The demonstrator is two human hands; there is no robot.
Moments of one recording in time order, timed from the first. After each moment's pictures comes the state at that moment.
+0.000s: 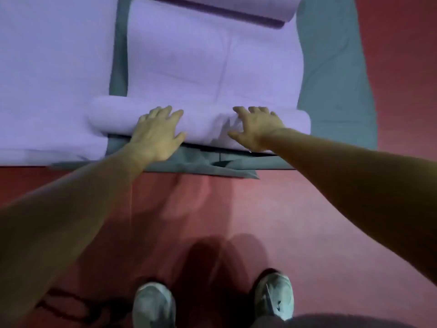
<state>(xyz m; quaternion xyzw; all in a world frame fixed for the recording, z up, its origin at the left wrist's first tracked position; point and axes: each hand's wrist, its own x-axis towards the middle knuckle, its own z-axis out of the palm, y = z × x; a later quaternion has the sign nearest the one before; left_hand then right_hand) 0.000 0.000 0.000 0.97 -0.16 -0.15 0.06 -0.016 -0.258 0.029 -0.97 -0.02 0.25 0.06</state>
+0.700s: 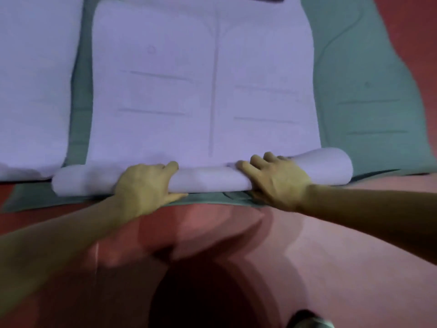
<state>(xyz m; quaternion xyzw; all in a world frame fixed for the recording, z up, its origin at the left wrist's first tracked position) -0.072 0.016 -0.142 0.94 -0.31 -0.09 -0.03 -0.125 -0.300 -0.119 -0.96 -0.23 0.14 -0.03</state>
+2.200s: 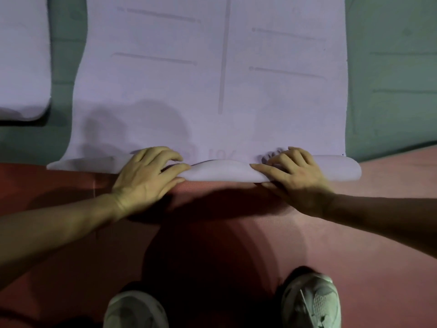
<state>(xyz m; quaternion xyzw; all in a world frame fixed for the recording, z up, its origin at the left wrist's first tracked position) -0.145 0.054 -0.208 0.89 -0.42 0.07 0.13 -0.213 -0.325 -0.195 -0.96 -0.25 -0.03 0.07</state>
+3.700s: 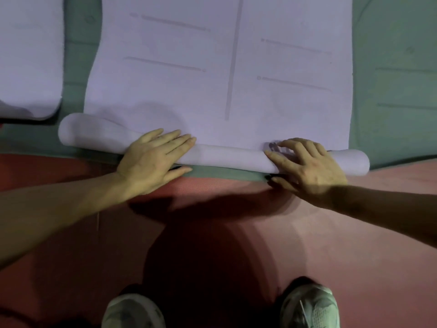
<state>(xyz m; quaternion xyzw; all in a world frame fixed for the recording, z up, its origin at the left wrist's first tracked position) -0.105 0.053 -0.213 0.91 -0.41 0.04 0.06 -0.178 -0.342 -0.176 -0.96 -0.26 0.00 0.06</state>
